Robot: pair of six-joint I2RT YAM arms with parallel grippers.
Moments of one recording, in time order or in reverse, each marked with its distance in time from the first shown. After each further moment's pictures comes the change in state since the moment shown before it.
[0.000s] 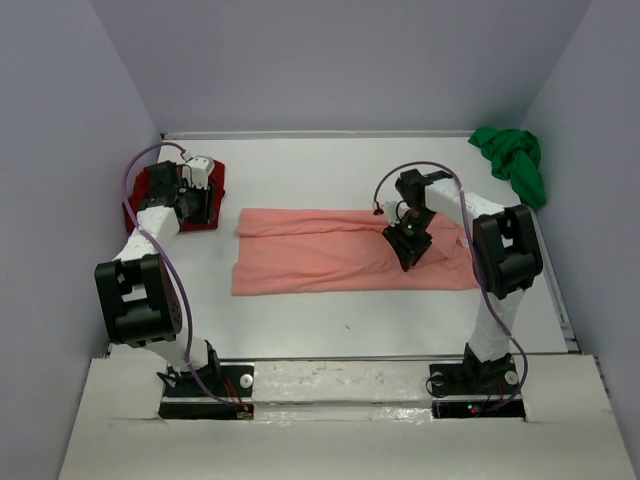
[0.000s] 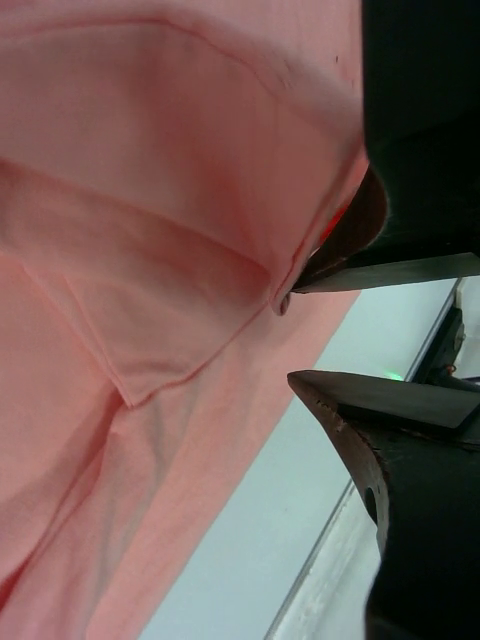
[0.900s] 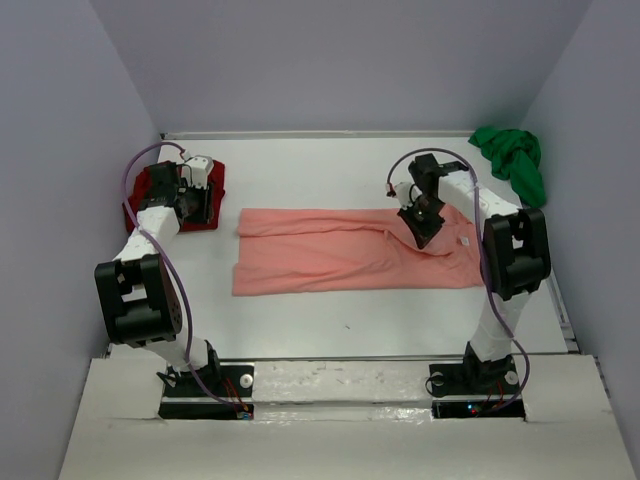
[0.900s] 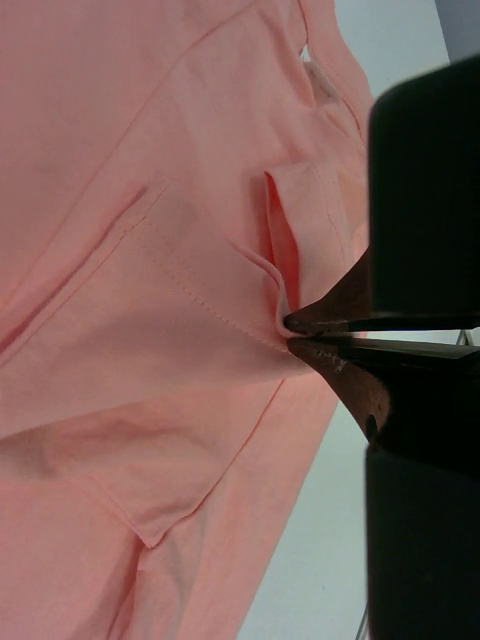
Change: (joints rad) left arm 0.000 0.000 0.000 0.006 -0.022 0.000; right arm -0.078 -0.031 0.071 0.048 0.131 -0.008
